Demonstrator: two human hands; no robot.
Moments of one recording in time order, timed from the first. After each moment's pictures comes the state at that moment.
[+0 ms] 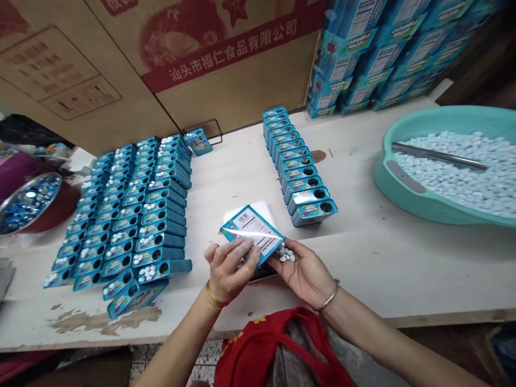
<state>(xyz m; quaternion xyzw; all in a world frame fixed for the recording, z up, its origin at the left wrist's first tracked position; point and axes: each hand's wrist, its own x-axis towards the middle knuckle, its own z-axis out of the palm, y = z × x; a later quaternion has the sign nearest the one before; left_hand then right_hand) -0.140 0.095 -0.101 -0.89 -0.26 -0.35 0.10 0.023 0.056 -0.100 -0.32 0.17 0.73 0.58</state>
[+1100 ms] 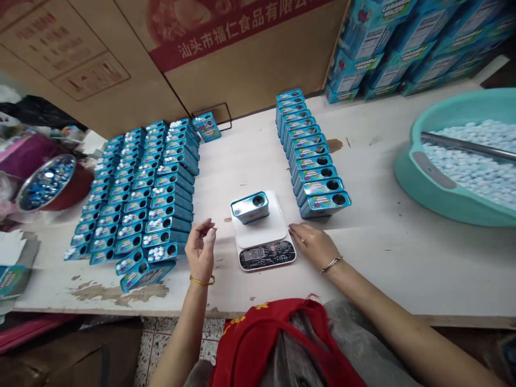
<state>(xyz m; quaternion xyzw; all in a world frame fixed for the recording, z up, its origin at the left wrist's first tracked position) -0.194 0.099 -0.139 -0.59 -0.56 -0.50 -0.31 0.076 0.056 -0.192 -0.65 -0.62 0.31 0.32</state>
